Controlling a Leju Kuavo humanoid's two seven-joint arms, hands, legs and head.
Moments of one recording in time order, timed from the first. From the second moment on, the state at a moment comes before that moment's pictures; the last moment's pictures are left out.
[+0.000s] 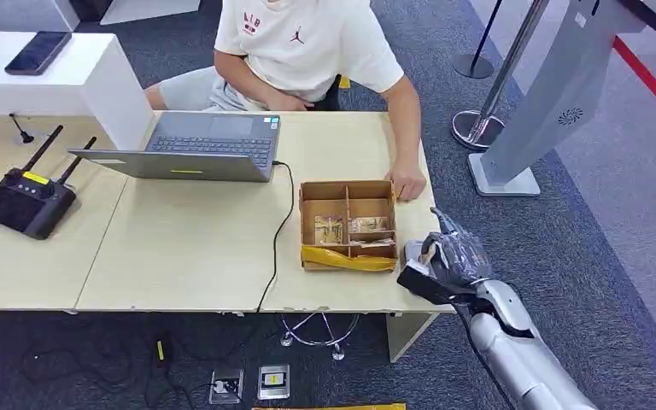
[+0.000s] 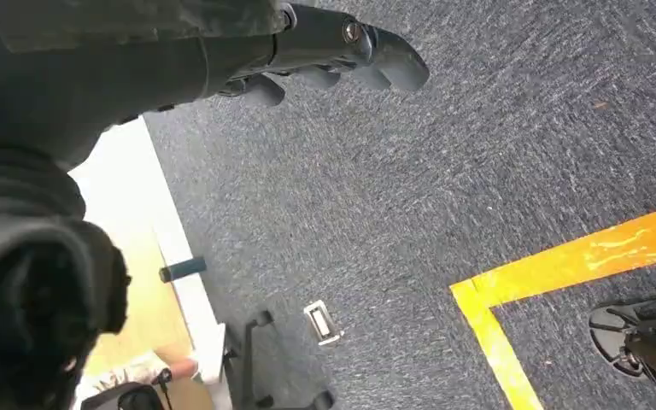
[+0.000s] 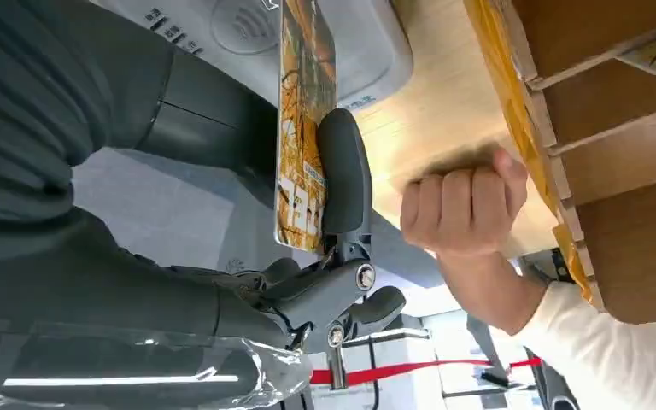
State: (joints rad) left arm -0.22 0.24 -1.05 -0.18 0.50 -0.25 -0.03; right arm -0.43 -0.30 0.42 -0.90 0.83 -0.24 -0.29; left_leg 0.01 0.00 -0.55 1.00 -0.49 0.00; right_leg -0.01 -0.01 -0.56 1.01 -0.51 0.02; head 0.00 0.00
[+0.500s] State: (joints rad) left arm -0.23 0.24 -1.05 -0.18 0.47 -0.25 -0.03; right arm -0.60 -0.29 0.42 -0.91 0.85 -0.25 -0.28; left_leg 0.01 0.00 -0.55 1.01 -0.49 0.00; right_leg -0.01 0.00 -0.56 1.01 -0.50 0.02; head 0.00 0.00
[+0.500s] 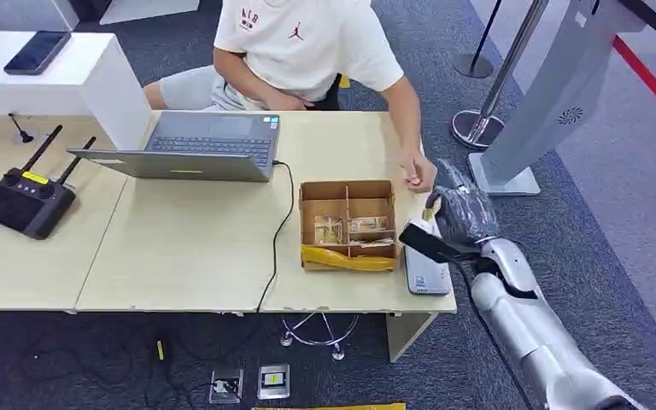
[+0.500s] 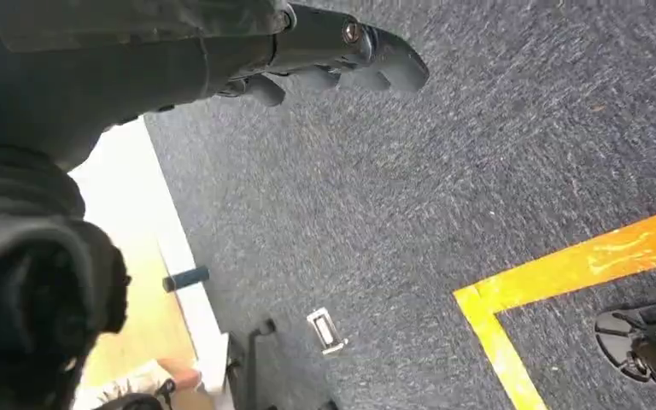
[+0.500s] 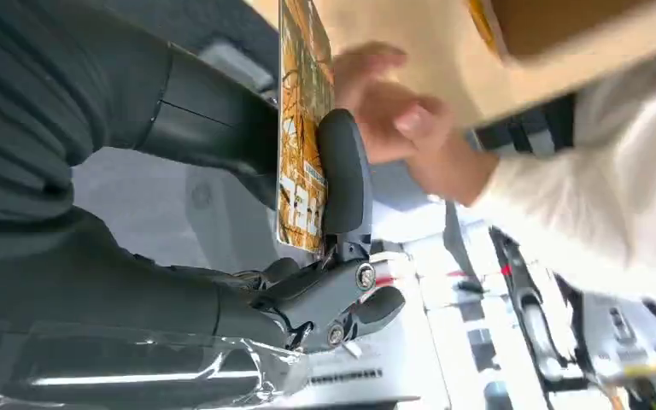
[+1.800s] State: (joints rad) left arm -0.27 0.25 -1.08 -0.18 0.42 -0.25 -0.02; right arm -0.84 -0.15 0.47 -0.78 0.87 -0.27 -0.29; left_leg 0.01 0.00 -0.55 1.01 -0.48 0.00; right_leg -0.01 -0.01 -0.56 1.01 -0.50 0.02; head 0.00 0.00
